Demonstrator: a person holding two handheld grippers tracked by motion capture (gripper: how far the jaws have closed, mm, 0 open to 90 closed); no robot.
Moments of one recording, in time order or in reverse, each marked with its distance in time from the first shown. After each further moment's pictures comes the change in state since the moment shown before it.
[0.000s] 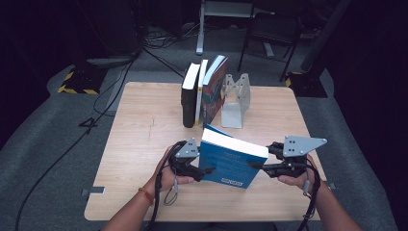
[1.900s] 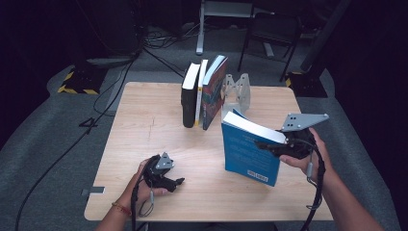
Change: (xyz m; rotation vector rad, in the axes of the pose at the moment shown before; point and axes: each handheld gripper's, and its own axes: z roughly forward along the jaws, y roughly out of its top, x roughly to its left) left arm 0.019 -0.087 -0.019 0.218 0.163 -0.116; right arm -0.022 0.044 -0.015 0.222 -0.209 0.138
